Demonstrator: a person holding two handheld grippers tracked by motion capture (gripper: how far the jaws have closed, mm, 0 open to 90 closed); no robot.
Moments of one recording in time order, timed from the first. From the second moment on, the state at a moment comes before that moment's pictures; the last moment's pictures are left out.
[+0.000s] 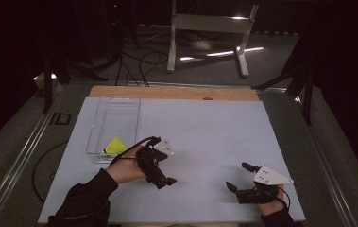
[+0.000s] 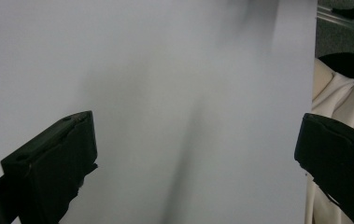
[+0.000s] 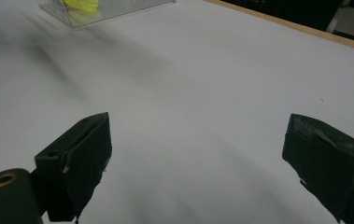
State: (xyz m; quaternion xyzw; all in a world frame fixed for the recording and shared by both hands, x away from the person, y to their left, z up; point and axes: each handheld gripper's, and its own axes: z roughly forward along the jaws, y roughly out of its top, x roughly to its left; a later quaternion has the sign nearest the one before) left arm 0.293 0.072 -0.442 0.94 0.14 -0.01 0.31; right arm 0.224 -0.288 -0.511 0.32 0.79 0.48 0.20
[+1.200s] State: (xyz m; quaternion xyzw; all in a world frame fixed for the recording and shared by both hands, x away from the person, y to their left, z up) left arm 0.246 0.155 -0.496 0.90 0.25 0.03 0.36; right arm 0.225 -0.287 -0.513 0.32 0.79 0.48 0.19
